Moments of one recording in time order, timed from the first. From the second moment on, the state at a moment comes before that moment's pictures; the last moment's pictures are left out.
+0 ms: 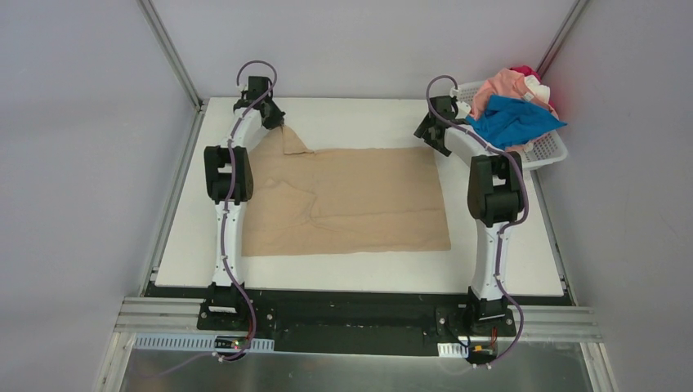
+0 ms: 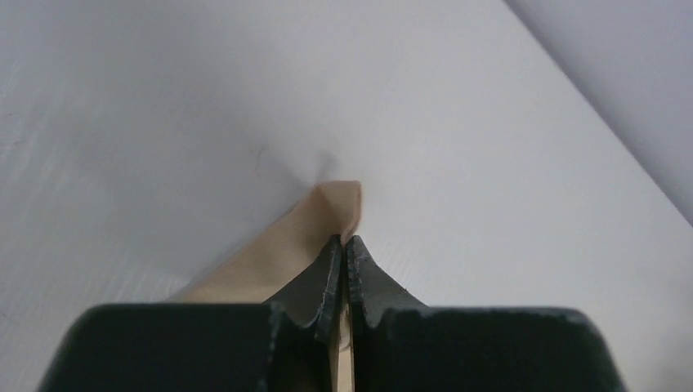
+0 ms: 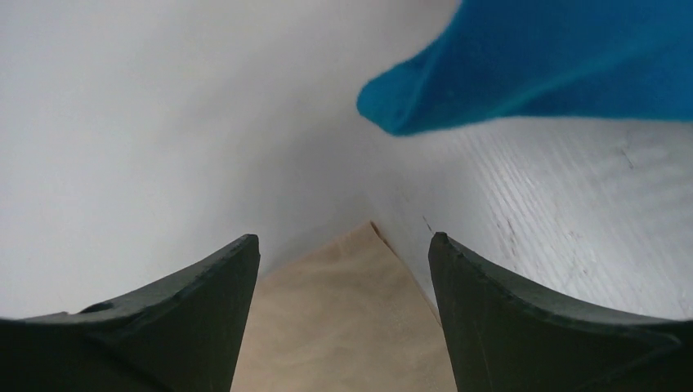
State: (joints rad) left arm -0.03 2.62 2.38 -0.54 0.00 -0.71; right arm 0.19 2.17 1.69 -0.39 0.33 0.68
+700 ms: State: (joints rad) left arm -0.09 2.15 1.91 -0.63 -0.22 -0.66; right arm 0.20 2.28 1.78 -0.44 0.35 0.64
